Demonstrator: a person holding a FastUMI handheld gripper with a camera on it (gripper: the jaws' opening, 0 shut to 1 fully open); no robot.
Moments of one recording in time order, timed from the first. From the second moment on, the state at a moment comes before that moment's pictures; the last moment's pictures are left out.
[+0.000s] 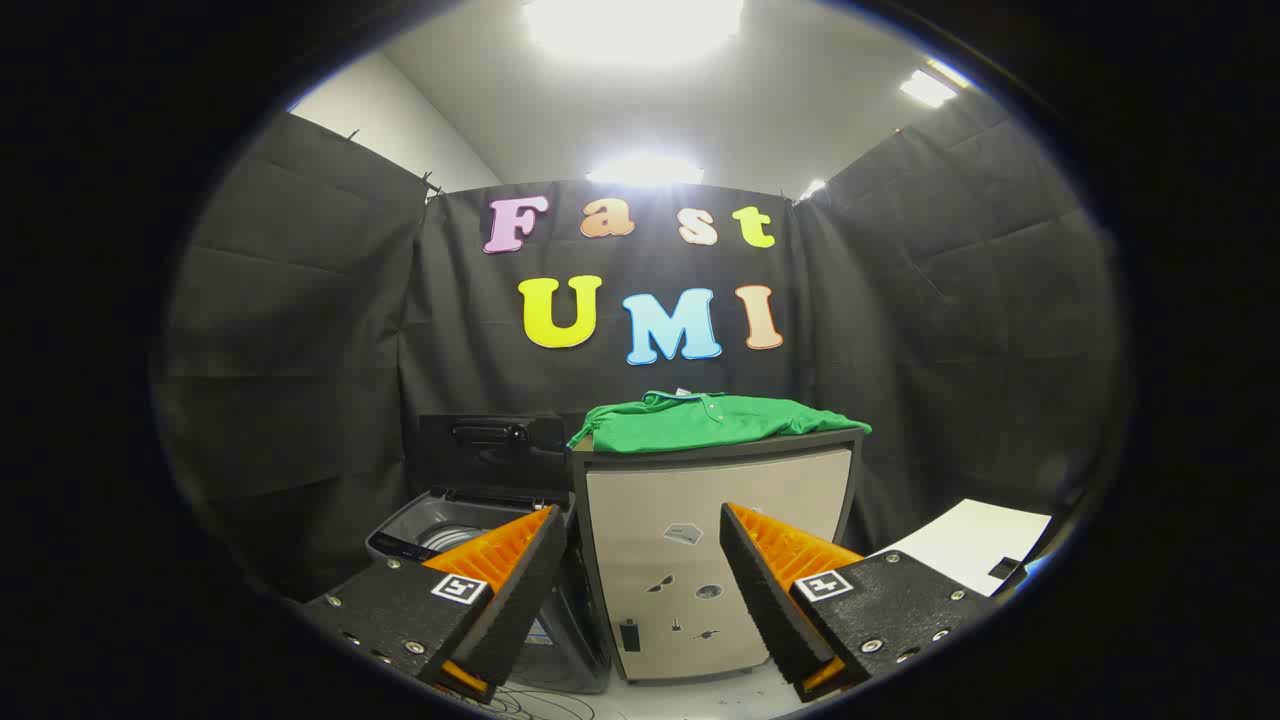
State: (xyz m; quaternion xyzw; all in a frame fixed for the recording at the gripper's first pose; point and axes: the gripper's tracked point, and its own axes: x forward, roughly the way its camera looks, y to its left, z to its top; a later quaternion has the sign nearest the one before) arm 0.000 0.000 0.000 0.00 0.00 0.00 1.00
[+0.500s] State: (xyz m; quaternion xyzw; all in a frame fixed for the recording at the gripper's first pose) arm -0.007 -0.008 0.009 0.01 -0.01 -0.01 1.00
